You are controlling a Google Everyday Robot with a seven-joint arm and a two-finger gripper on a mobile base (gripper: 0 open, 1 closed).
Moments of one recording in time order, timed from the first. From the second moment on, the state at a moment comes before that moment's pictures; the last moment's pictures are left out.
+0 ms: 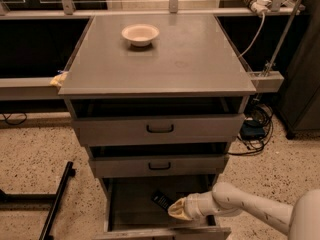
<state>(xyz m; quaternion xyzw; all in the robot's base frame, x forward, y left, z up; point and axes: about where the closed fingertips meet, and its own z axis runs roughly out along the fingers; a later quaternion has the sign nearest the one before) 0.499 -0.073 0.289 -0.62 0.66 0.26 0.33</state>
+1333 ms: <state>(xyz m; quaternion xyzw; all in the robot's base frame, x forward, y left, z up) 0.556 -0.090 0.221 -0.62 0.66 0.18 0.38</state>
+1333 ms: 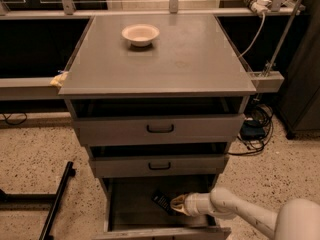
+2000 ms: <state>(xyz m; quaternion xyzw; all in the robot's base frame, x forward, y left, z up) 0.589 -0.084 0.208 -0.60 0.68 0.17 0.39</state>
